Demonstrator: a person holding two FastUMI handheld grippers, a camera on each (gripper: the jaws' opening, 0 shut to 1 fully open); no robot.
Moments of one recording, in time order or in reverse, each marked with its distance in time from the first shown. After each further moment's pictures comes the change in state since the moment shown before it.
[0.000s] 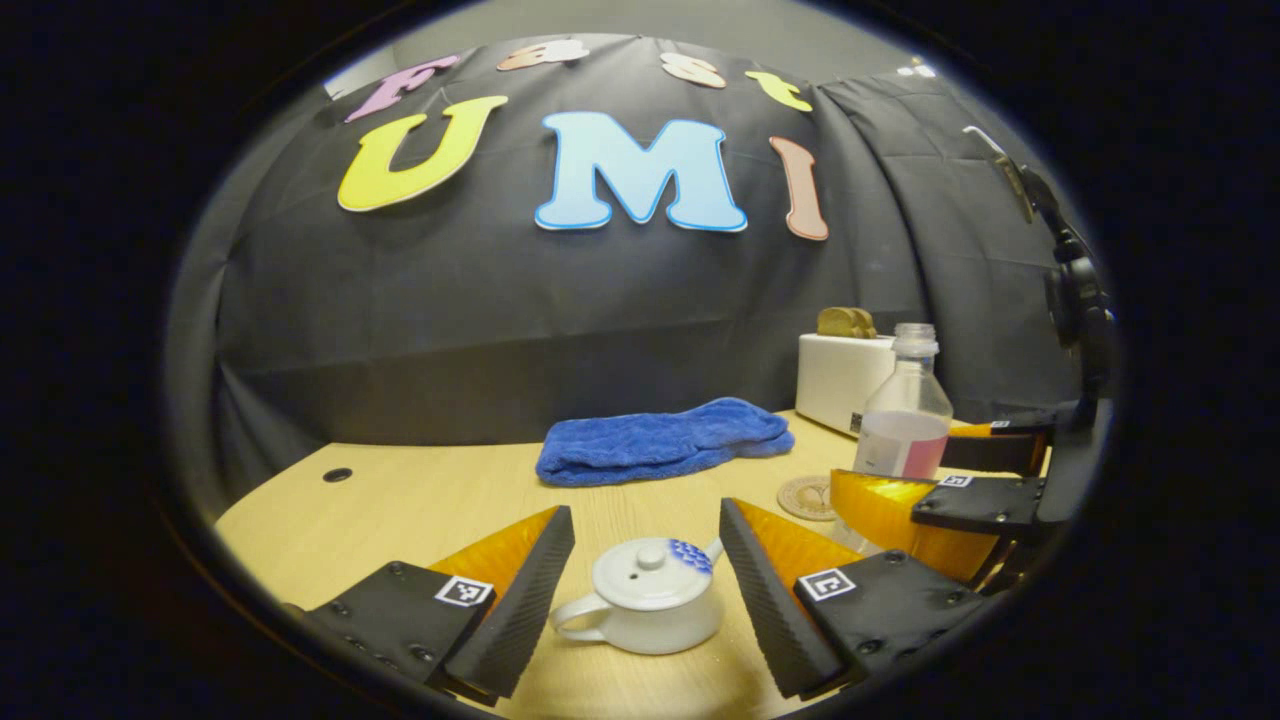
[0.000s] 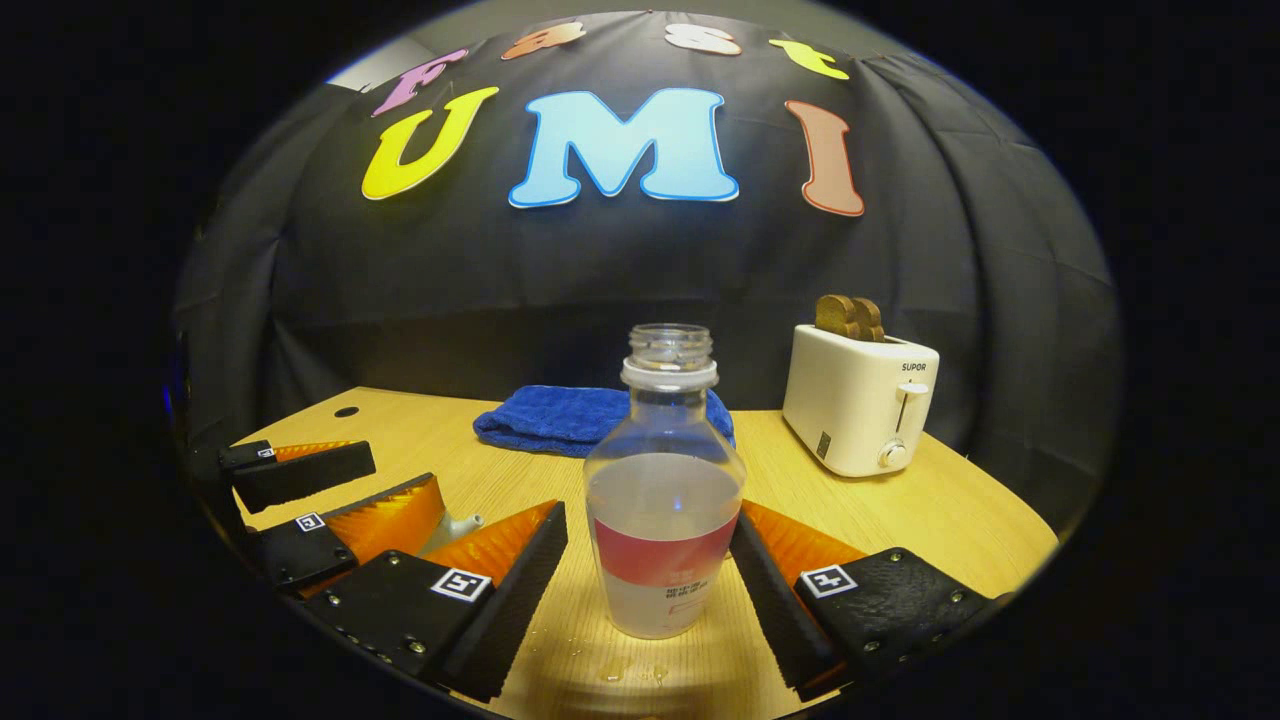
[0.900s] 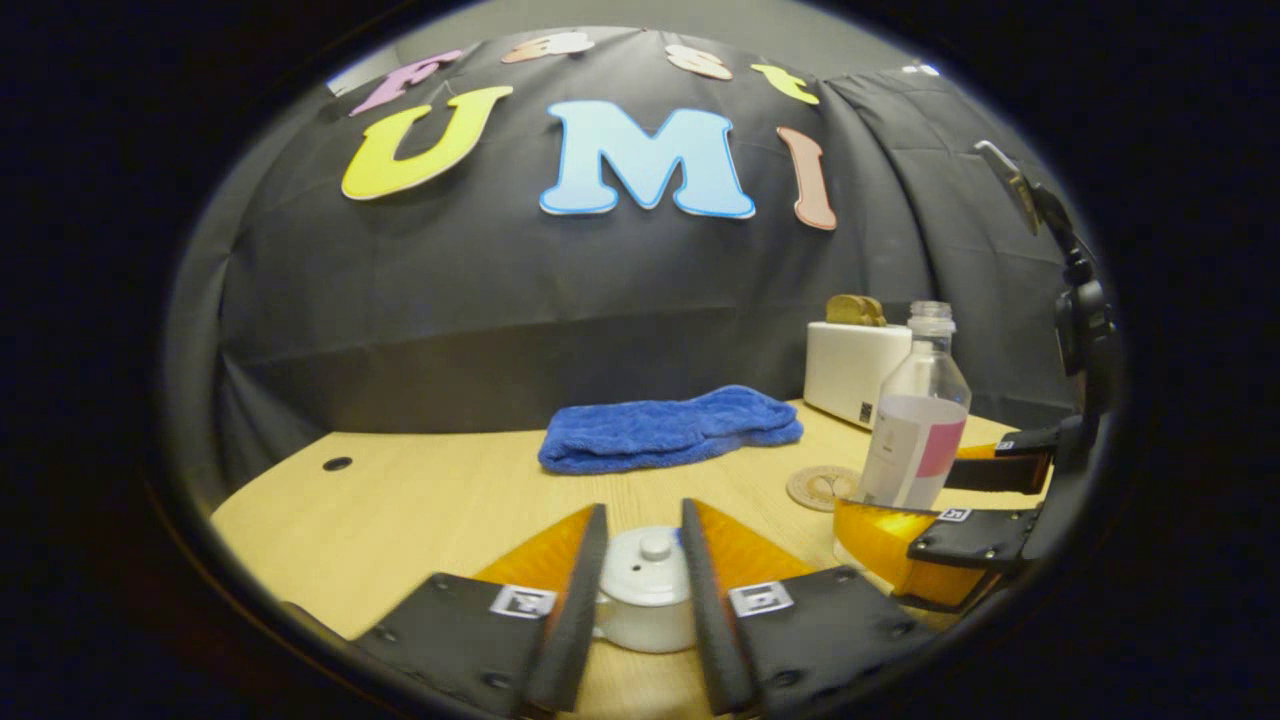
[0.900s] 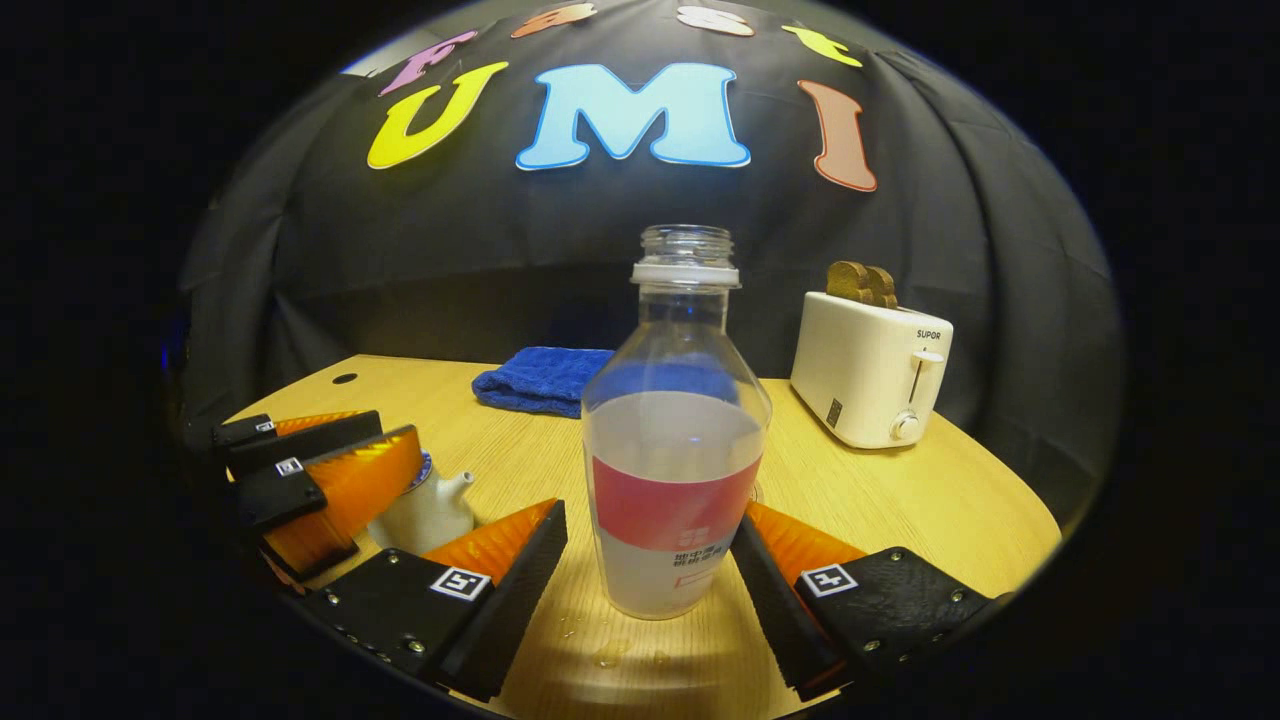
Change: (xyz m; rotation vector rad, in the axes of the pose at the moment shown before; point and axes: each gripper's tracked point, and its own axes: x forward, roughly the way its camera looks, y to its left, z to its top) left arm 0.004 0.000 -0.008 -0.010 0.015 0.010; right arm 0.001 0.002 -0.026 -0.022 0.076 0.011
